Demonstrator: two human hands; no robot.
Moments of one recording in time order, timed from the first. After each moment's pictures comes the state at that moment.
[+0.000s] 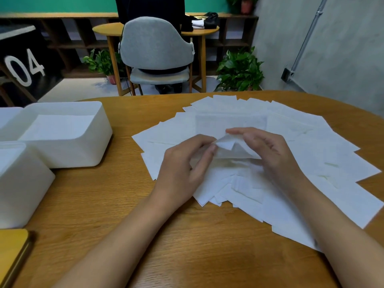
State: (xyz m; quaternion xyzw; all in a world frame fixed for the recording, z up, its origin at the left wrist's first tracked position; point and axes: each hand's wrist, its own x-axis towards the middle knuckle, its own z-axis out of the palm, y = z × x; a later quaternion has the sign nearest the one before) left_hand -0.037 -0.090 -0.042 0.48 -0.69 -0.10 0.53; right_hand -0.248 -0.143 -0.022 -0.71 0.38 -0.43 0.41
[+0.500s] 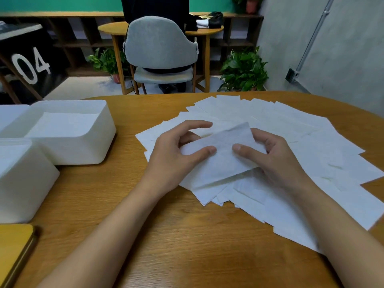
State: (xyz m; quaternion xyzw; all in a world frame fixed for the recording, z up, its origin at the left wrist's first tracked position) left_hand -0.014 -0.092 -0.017 0.50 -0.62 -0.32 0.52; right_hand -0.245 -0.138 -0.018 -0.65 0.37 -0.42 0.52
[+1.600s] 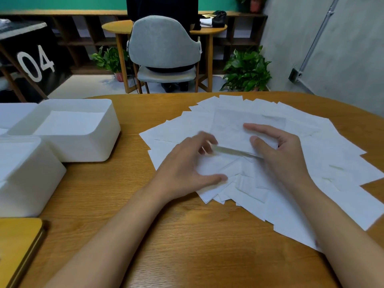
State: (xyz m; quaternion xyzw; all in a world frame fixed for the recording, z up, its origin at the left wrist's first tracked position) left_hand -0.013 -0.097 -0.042 0.53 -0.75 -0.18 0.35; right_hand -0.249 -0.147 -0.022 -0.65 0.44 -0.49 0.37
